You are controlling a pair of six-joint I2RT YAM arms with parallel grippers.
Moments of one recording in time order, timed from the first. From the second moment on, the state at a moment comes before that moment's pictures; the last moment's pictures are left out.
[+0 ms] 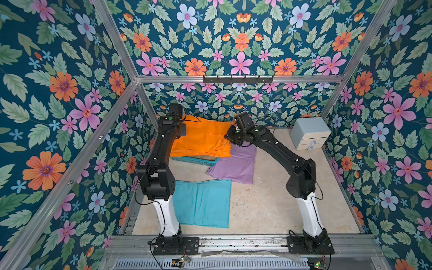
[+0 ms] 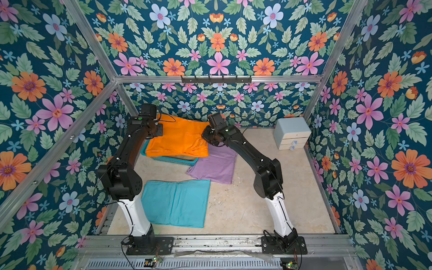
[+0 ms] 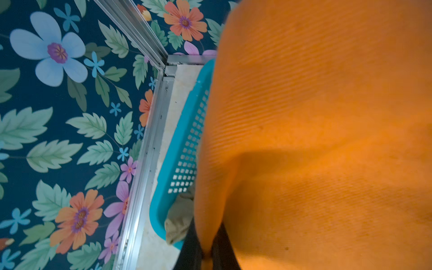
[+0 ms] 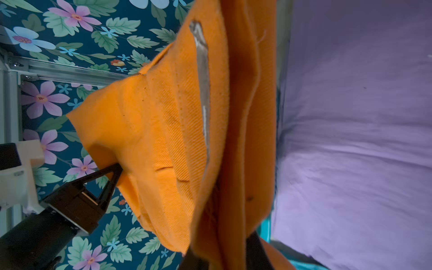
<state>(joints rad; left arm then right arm) -0.05 2.01 2.04 -0.93 -0.32 0.01 0.67 2.32 2.38 -0.74 -0.16 1.05</state>
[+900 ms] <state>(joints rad) 0.04 2.31 2.16 -0.79 -0.27 0.16 0.77 2.55 2.45 -0.72 -0.13 1.22</state>
